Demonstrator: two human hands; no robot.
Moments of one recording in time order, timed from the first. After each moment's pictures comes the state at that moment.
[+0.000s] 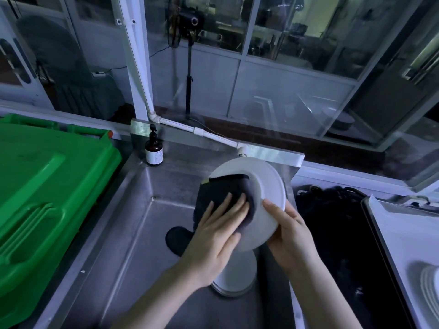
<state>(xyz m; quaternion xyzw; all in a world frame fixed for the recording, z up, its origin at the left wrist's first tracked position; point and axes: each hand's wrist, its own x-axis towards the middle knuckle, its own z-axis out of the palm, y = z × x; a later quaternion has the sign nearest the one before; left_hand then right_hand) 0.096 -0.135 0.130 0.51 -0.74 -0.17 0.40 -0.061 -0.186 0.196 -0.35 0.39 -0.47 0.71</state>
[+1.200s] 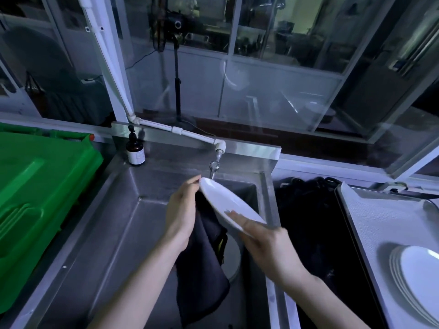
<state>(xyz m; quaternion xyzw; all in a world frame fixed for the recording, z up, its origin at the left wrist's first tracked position) 0.052 -0.165 0.178 0.60 -0.27 -0.43 0.62 -0.144 -0.155 0.189 -0.86 0.35 -0.31 0.18</state>
